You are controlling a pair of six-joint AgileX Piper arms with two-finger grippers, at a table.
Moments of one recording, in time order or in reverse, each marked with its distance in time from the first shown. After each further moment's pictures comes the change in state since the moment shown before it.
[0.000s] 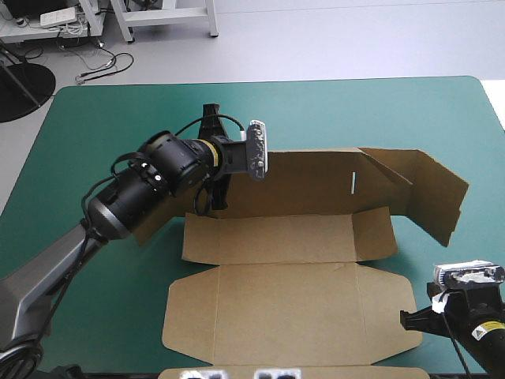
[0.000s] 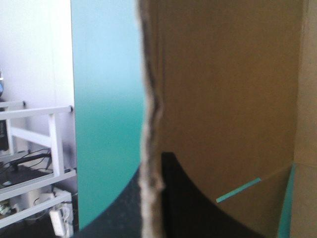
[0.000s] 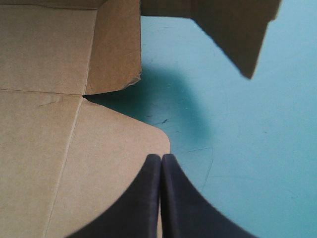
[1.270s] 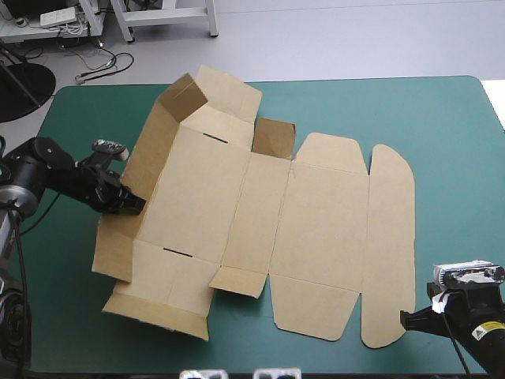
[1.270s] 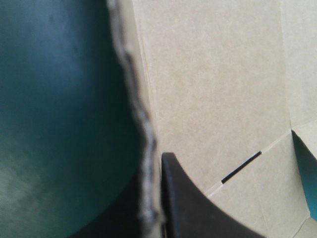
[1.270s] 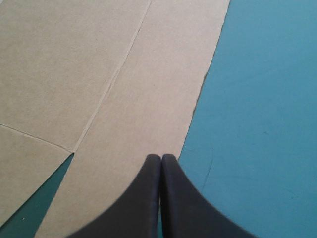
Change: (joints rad) left arm 0.887 0.002 0.282 -0.798 0.296 -0.068; right arm 0.000 0.000 0.000 0.001 0.000 0.000
